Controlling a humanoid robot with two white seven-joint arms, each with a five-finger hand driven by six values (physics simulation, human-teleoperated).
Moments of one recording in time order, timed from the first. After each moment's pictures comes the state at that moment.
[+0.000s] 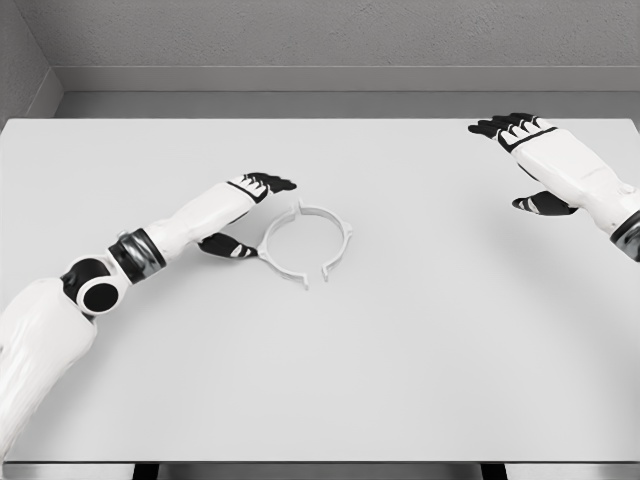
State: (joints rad) left arm -0.47 0.42 -0.53 -1.17 -0.50 -0.61 -0.12; right arm -0.26 -0.35 -0.20 -1.65 0.73 -0.56 0.61
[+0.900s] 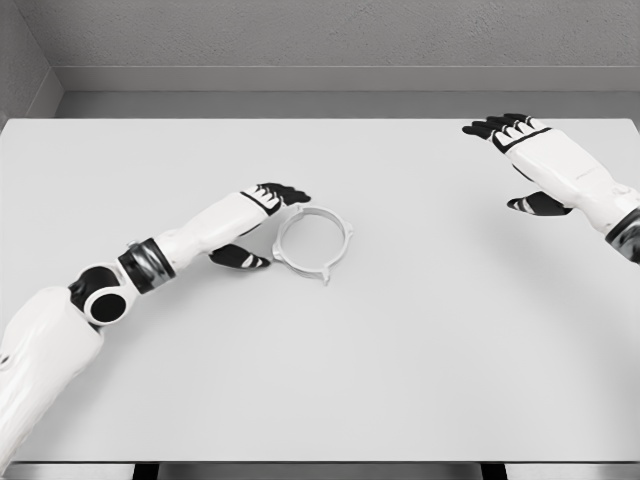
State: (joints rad) left arm -0.44 0.43 -0.56 -1.24 -0.49 -0.61 -0.12; right arm -0.26 -0.35 -0.19 -1.66 0.72 -0.56 0.61
